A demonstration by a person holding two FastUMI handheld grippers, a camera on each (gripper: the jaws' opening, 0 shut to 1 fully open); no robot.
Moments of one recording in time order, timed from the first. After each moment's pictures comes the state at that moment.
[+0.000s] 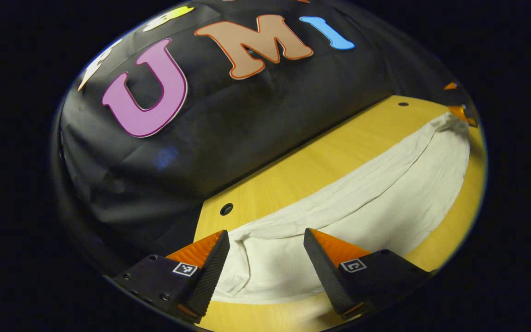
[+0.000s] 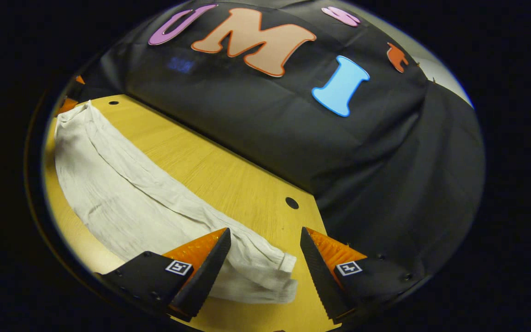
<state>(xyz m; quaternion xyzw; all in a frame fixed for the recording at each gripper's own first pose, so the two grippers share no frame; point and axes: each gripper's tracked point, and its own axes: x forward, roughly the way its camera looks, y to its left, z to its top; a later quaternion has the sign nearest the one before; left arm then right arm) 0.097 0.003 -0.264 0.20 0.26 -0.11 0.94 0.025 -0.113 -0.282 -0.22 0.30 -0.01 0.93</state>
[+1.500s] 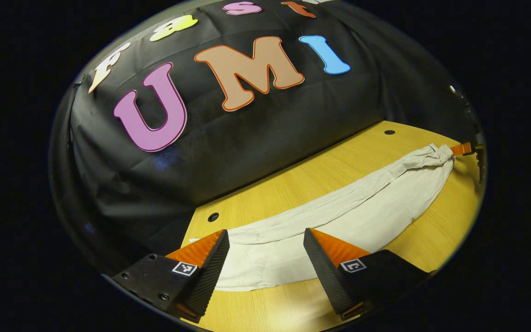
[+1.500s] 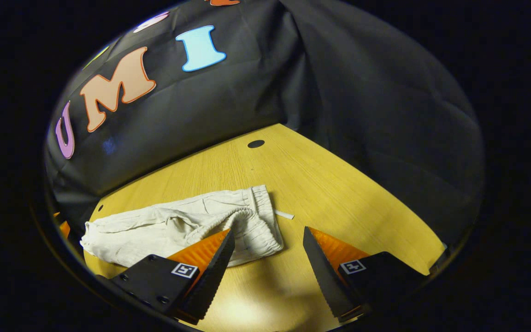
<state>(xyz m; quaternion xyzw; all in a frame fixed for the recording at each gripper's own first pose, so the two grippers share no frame) 0.043 -0.071 -0.211 0.18 0.24 -0.11 0.95 -0.044 -0.202 -0.358 0.19 0.39 -0.11 0.89</state>
